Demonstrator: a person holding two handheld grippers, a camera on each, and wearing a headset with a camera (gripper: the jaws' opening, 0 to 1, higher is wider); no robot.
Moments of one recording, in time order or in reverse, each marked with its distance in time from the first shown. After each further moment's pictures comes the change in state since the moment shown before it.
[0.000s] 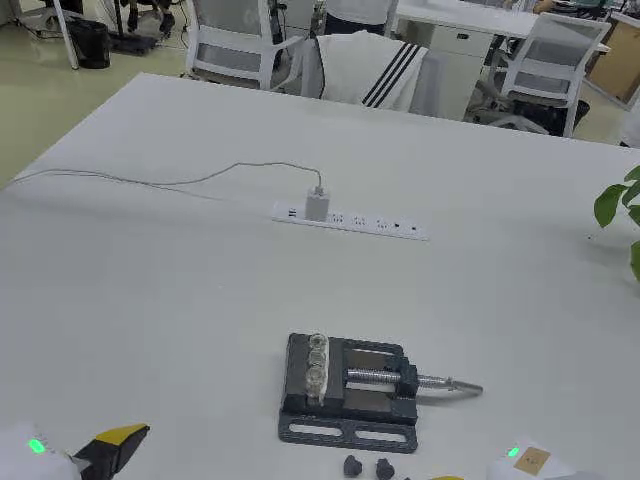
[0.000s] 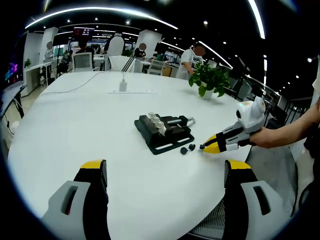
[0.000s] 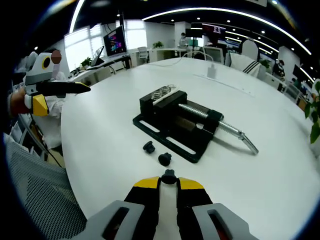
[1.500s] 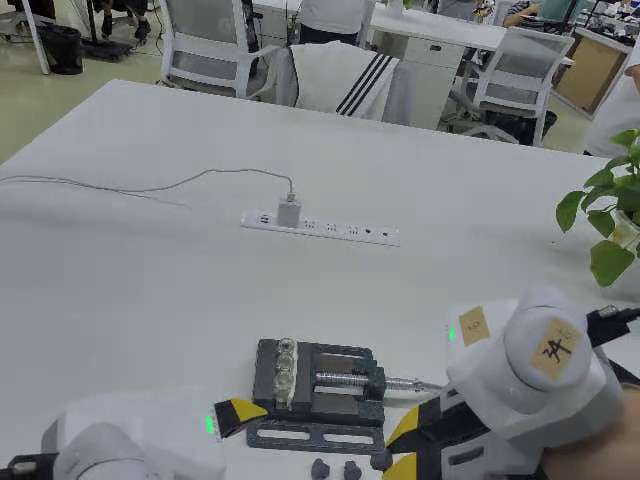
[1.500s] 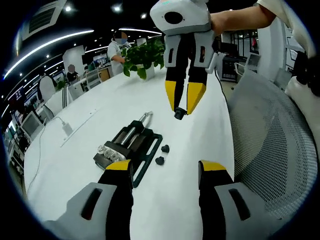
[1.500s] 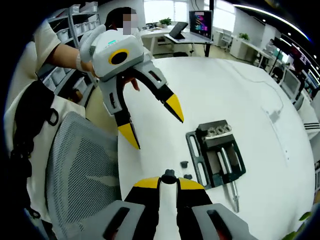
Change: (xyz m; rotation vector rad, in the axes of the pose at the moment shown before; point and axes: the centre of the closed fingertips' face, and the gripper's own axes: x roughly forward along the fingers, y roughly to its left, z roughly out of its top) left arm 0.061 -0.074 0.008 0.644 0.150 -0.356; right arm -0.067 0.040 0.070 -0.555 0.272 0.408
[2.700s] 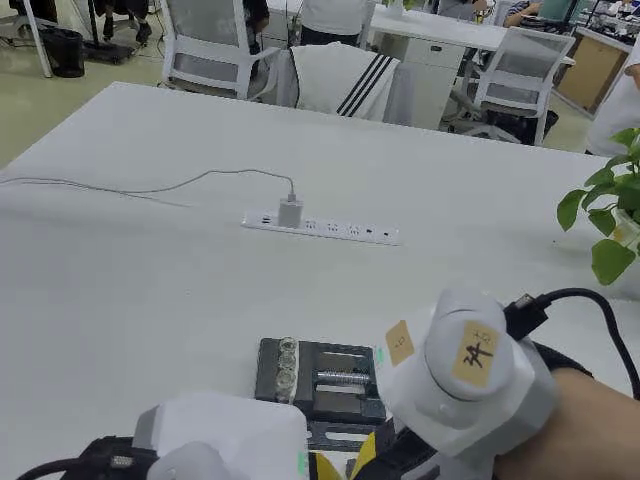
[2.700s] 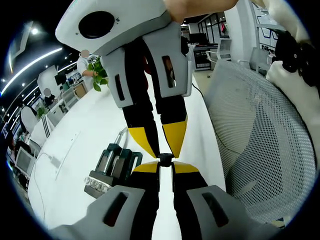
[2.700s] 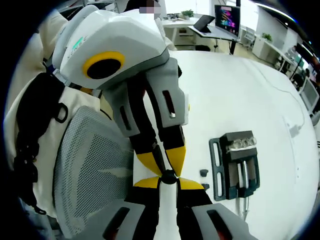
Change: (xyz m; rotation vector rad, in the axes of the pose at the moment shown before) left arm 0.017 -0.038 0.026 0.211 0.013 -0.150; right arm 0.017 0.031 0.012 -0.104 0.083 0.126
